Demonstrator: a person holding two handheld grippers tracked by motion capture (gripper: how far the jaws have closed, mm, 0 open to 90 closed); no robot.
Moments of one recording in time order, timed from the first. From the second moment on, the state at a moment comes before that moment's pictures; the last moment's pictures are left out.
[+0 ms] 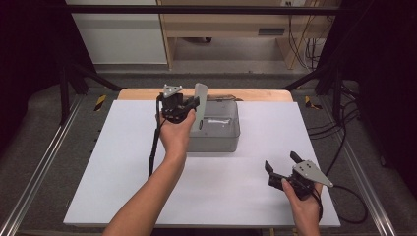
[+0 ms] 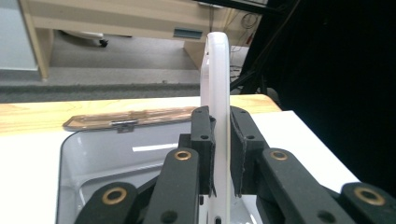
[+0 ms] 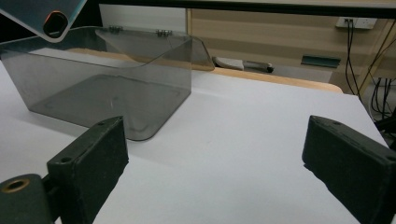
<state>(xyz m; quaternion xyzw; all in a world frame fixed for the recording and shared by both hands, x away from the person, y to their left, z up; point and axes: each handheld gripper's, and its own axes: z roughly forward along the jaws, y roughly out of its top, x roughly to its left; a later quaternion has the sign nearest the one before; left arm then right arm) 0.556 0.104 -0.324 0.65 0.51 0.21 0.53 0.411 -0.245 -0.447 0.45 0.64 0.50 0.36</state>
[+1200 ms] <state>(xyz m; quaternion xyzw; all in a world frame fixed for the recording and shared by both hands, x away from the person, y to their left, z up) 0.588 0.109 -0.353 0.62 0.59 0.20 0.48 0.407 -0.231 -0.446 0.42 0.67 0.52 0.33</state>
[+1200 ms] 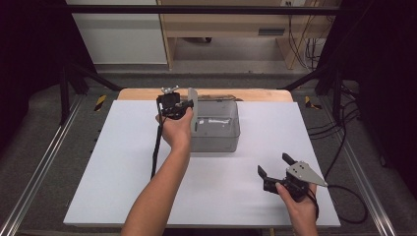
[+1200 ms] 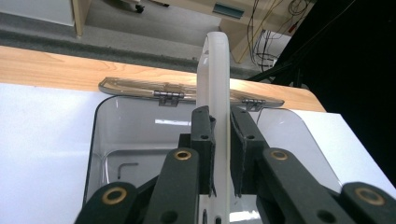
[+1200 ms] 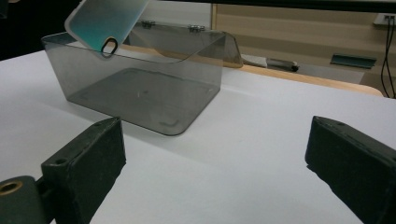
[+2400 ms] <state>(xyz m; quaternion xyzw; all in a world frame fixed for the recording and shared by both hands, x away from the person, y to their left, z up) 0.590 0.118 -0.392 0.62 0.63 0.17 0.44 0.407 -0.232 -0.447 0.43 0.67 0.51 0.32</state>
